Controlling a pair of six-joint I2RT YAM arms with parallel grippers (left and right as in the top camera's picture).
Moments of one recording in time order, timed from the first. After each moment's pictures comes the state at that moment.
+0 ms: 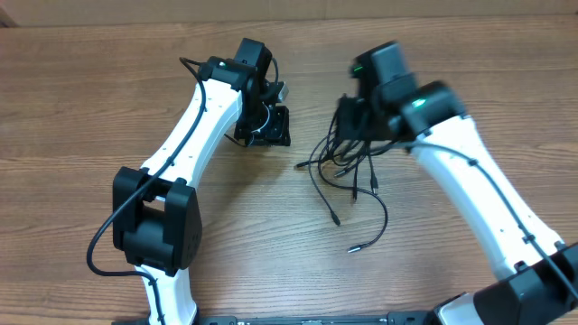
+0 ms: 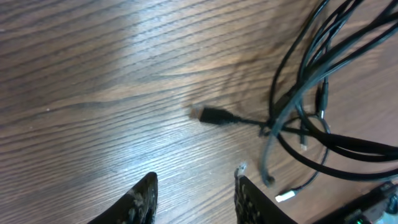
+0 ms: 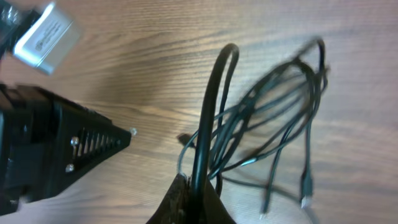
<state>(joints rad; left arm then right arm) -0.34 2.02 1.74 -1.16 0.37 -0.19 0.45 1.65 1.57 -1.00 -0.08 0.45</state>
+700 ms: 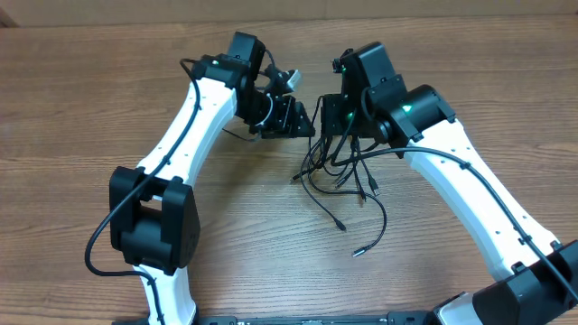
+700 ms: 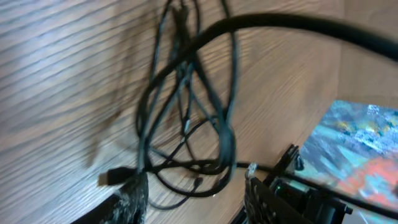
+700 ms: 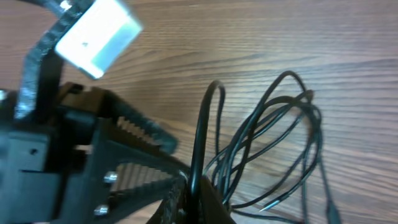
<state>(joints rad) -0.32 2.02 1.73 -1.05 0.75 -0.12 0.48 1.65 1.57 -0.90 -0.14 0.44</state>
